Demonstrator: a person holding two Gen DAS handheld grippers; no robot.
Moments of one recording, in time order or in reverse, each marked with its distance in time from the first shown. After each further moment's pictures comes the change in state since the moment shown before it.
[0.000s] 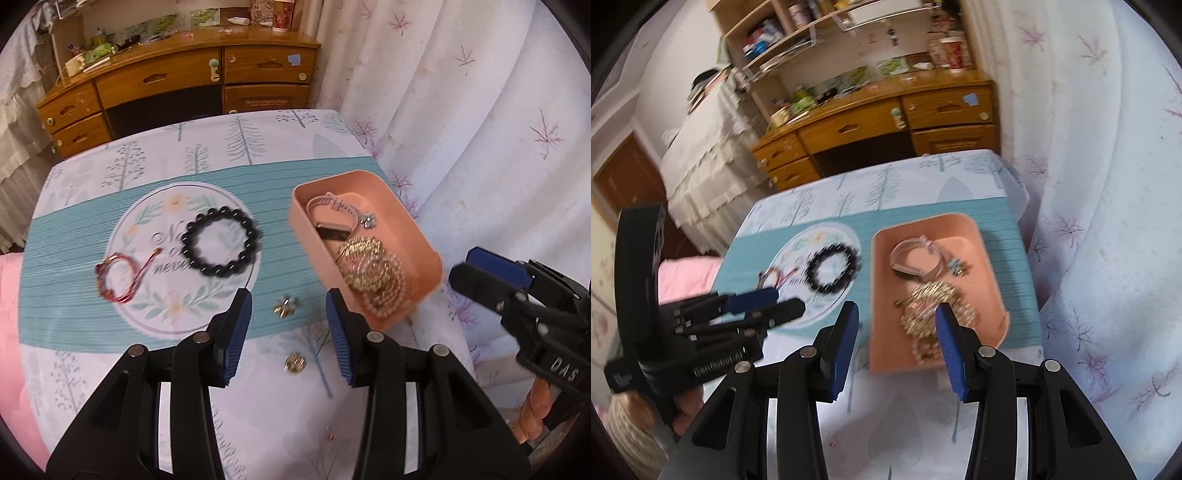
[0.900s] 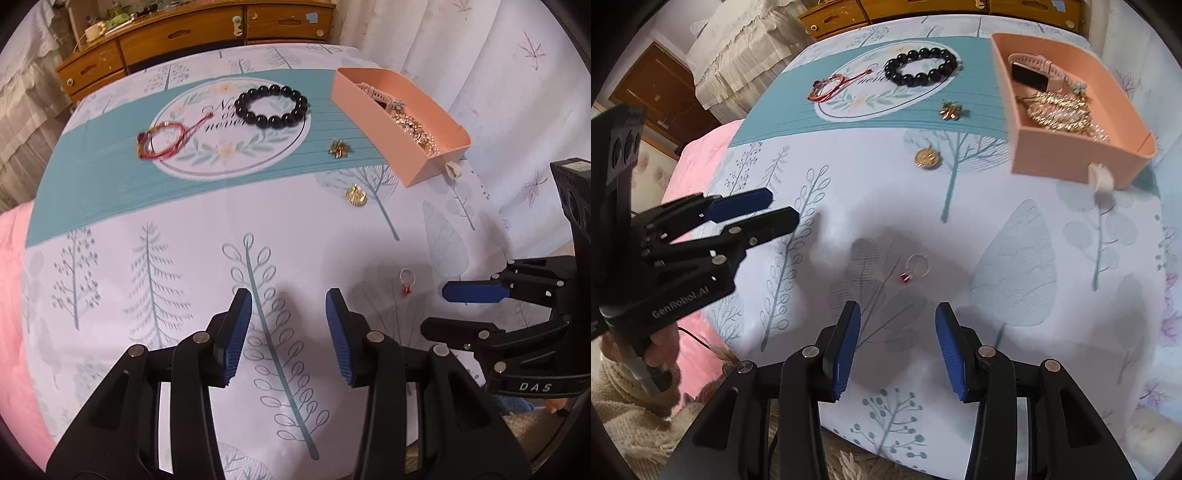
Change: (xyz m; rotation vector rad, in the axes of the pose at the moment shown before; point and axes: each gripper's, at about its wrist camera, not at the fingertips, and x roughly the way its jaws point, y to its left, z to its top) left arm -0.006 0.047 -0.149 -0.009 0.105 0.046; right arm 0.060 0.081 -0.161 -0.158 0.450 0.115
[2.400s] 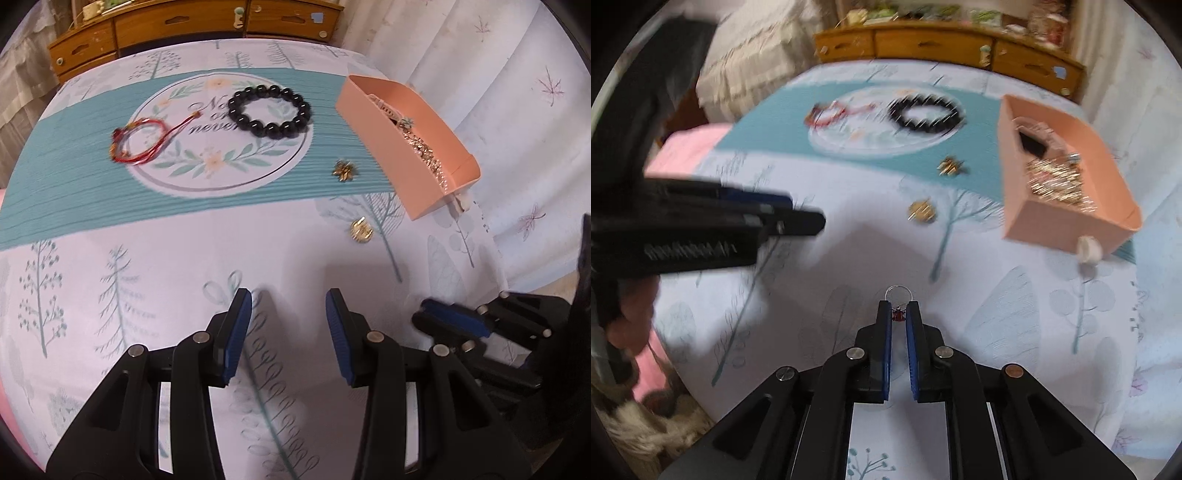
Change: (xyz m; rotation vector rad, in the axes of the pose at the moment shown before) left arm 0.033 0.011 0.039 -0.061 0.011 -0.094; right arm 0.009 0.013 0.018 -0.123 -0.225 -0.185
